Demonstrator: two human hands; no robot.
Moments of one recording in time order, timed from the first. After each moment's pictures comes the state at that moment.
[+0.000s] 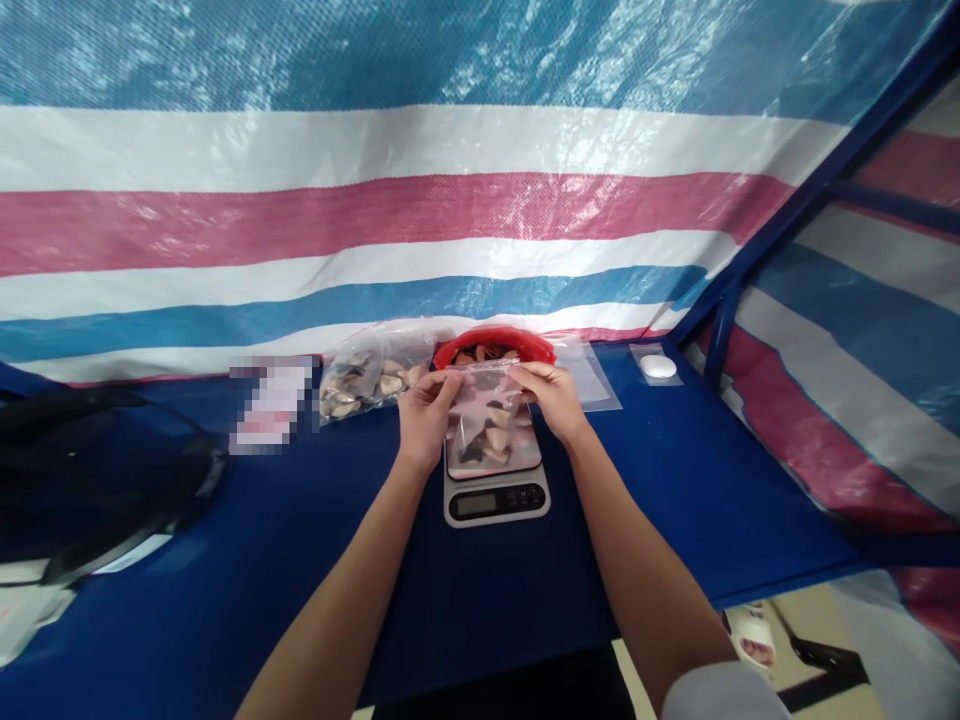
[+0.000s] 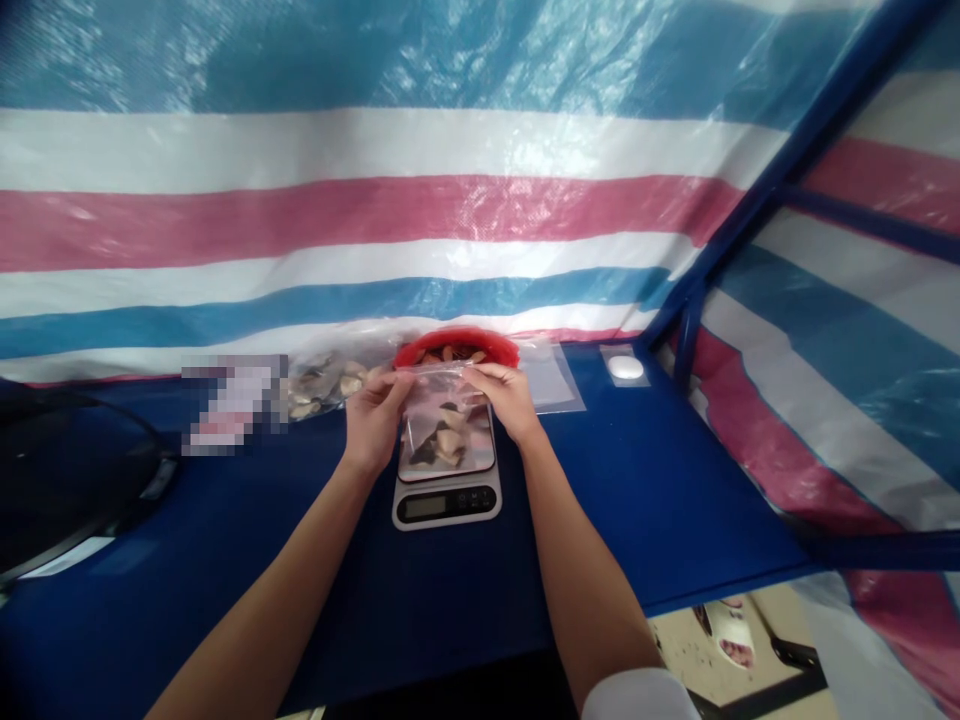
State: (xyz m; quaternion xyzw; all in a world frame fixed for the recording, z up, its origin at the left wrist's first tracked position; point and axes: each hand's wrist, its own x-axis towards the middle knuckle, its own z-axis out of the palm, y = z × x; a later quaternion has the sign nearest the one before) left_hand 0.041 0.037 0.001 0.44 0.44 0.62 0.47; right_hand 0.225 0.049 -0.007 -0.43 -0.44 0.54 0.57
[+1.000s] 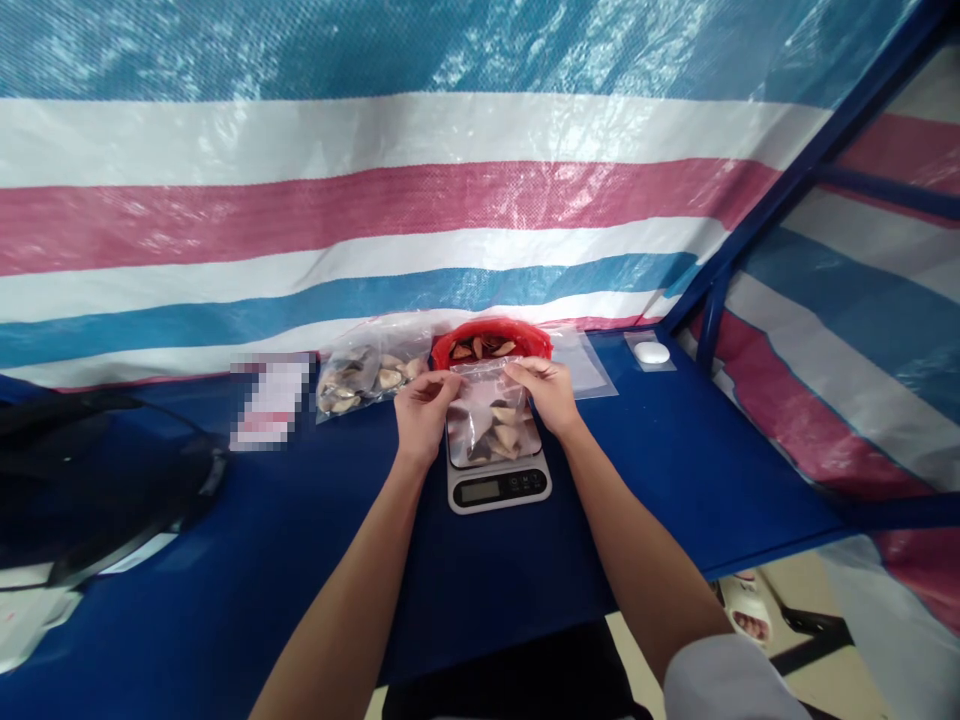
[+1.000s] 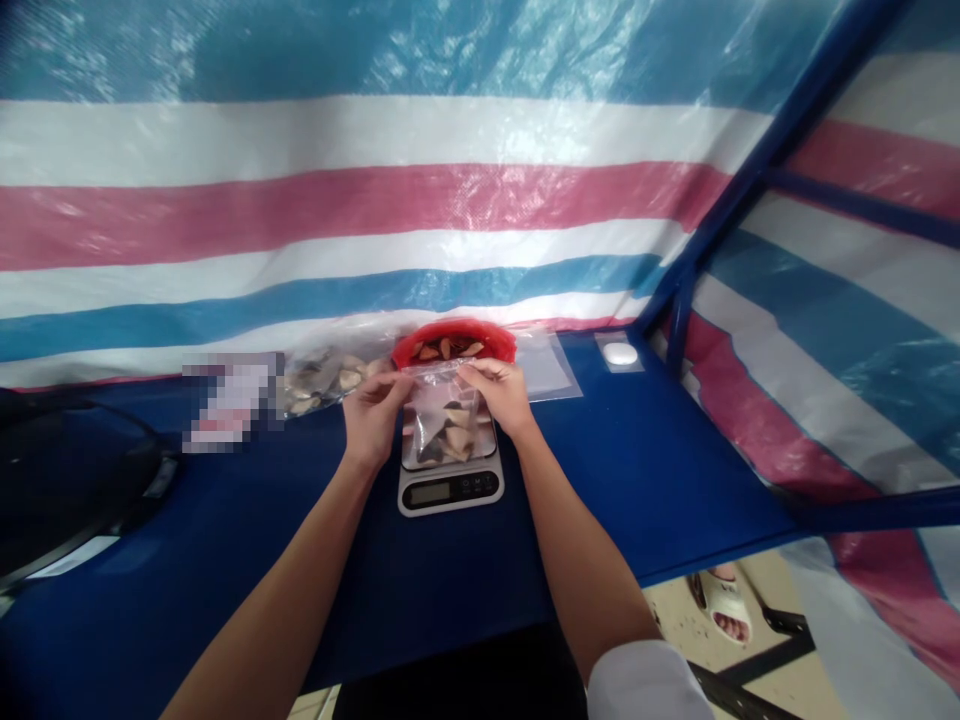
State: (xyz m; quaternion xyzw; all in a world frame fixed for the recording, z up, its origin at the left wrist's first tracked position) left_hand 0.032 0.031 -0.005 0.47 0.45 0.62 0.44; right_hand 0.215 0.038 -0.008 -0.44 -0.46 0.47 0.61
